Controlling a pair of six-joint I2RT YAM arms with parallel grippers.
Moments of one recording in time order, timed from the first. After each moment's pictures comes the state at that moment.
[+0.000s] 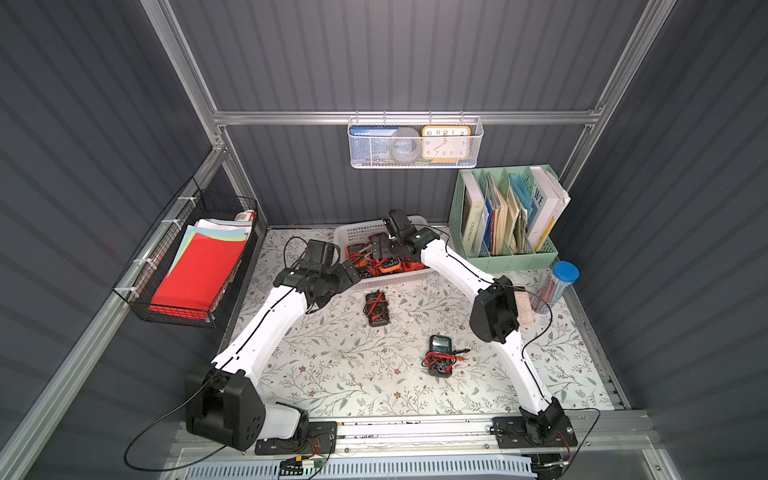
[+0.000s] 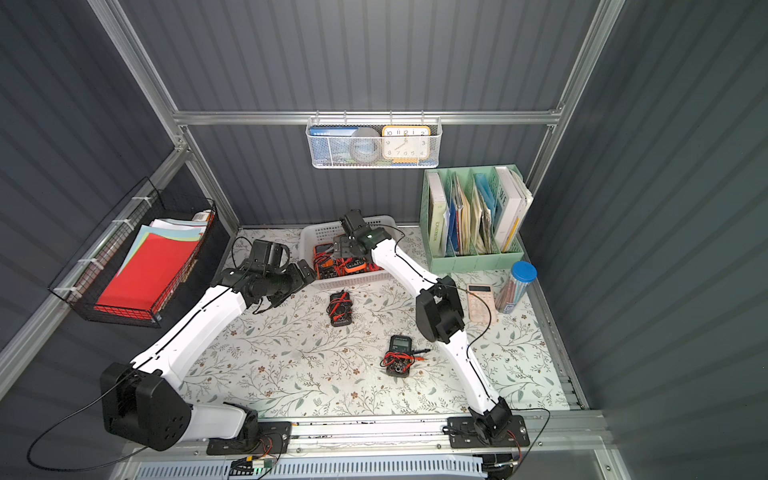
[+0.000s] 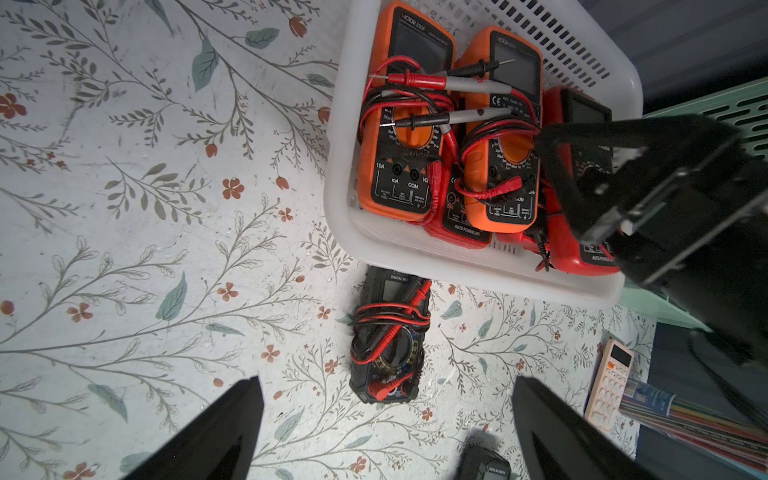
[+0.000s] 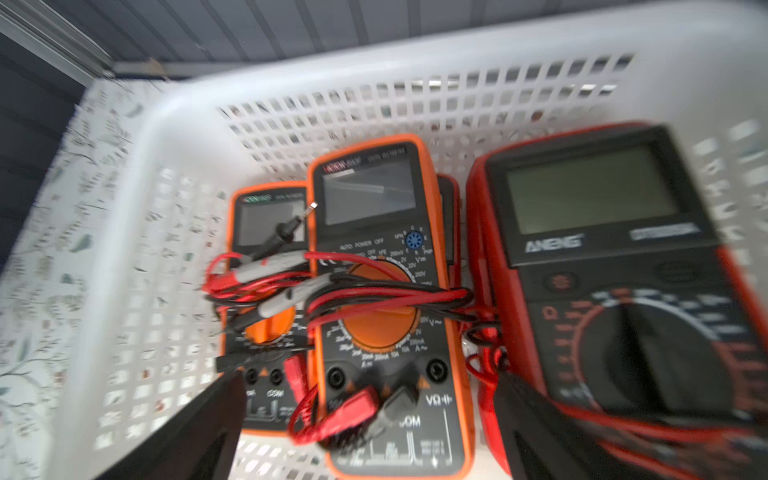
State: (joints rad) left arm -0.24 1.39 1.19 -0.70 0.05 -0.77; right arm 0.64 2.42 2.36 -0.72 0.12 0.46
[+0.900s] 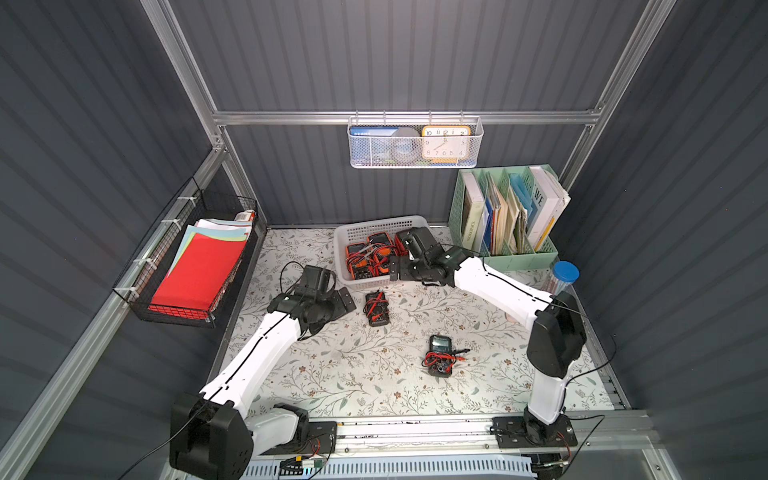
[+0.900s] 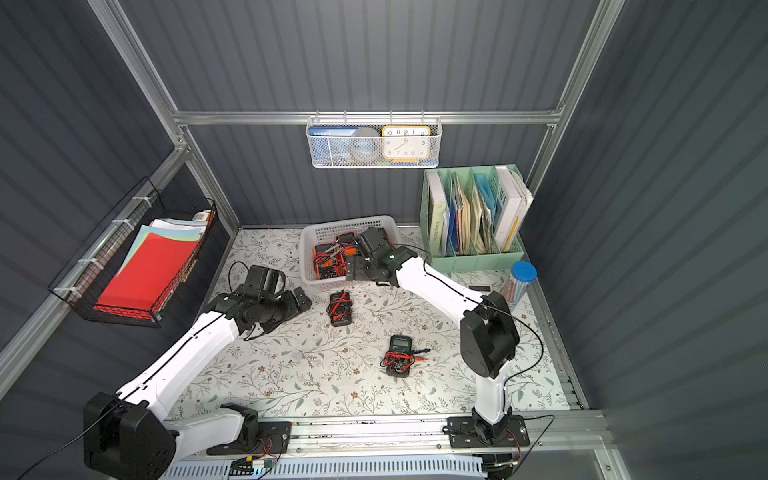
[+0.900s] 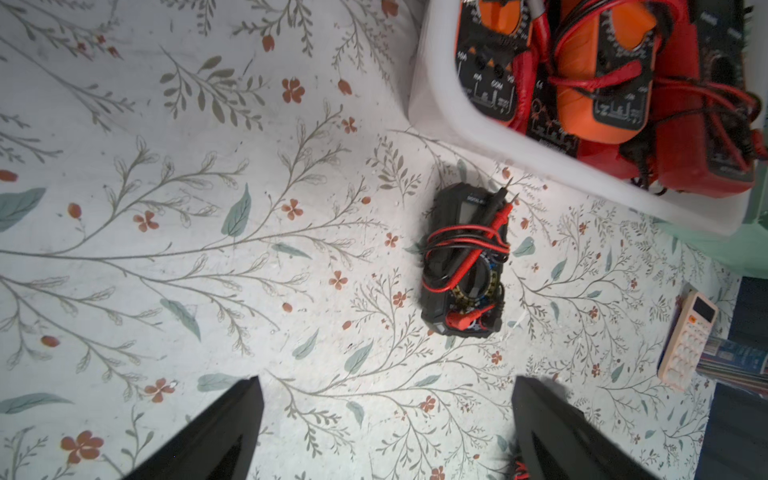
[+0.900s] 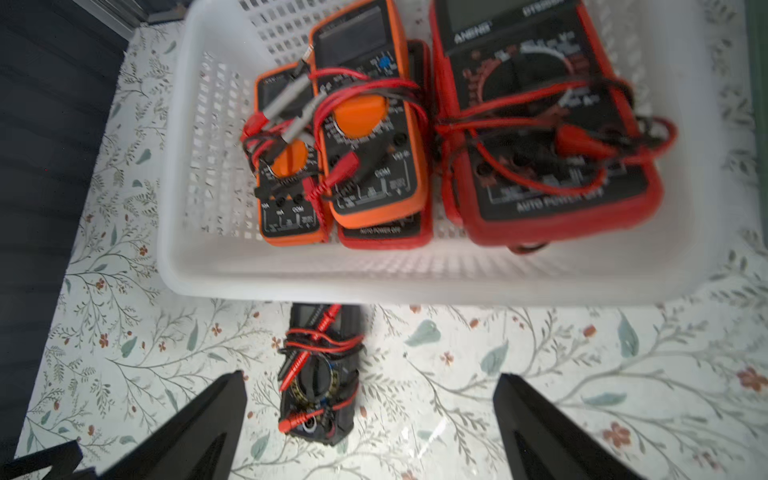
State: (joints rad) left arm -0.25 1.21 0.93 -0.74 0.06 -0.72; right arm 0.69 1.85 1.61 -0.63 0.09 0.60
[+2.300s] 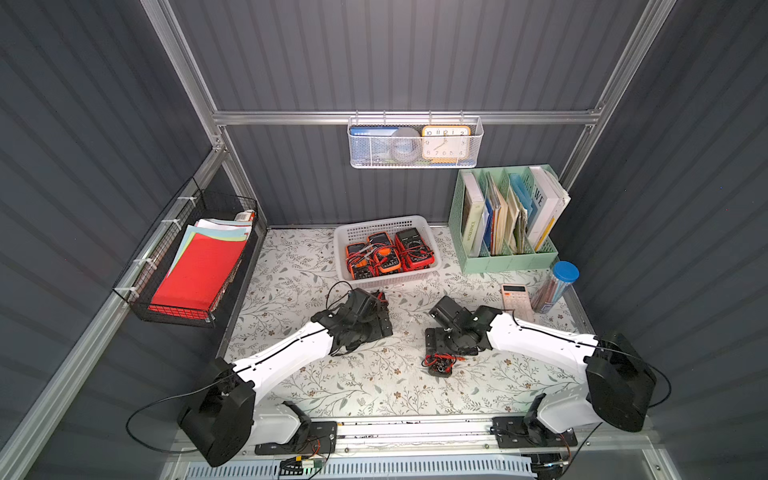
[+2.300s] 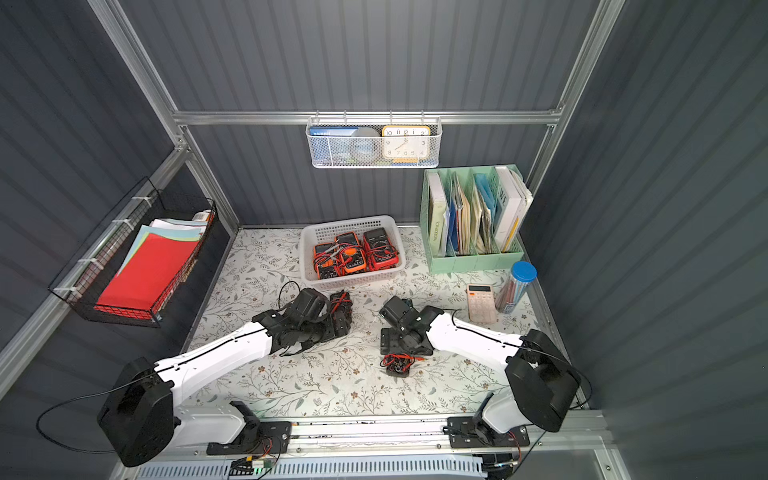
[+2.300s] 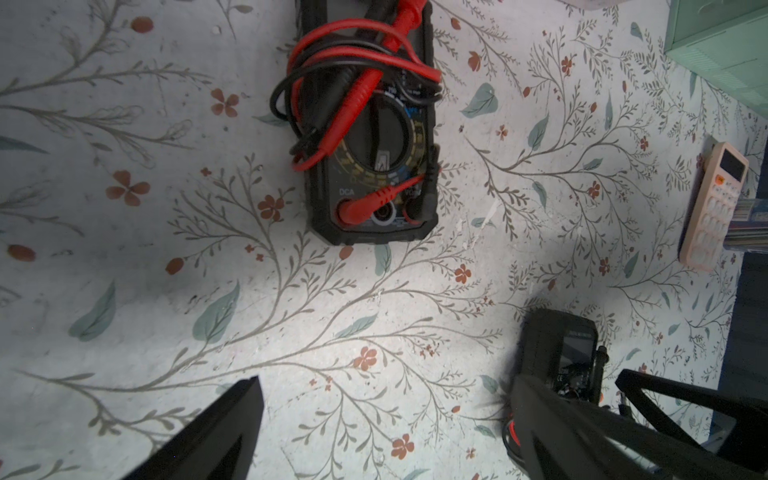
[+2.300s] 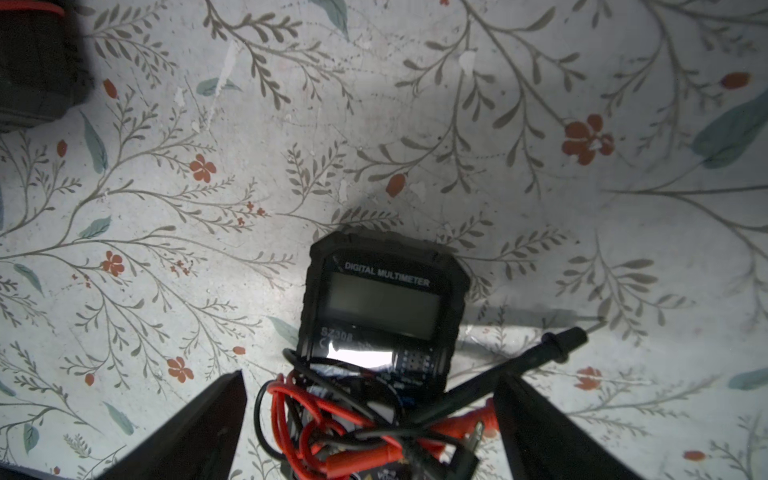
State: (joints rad) left arm -0.62 1.32 0.80 -0.49 0.04 -0.86; right arm 0.82 1.47 0.90 -0.70 0.06 0.81
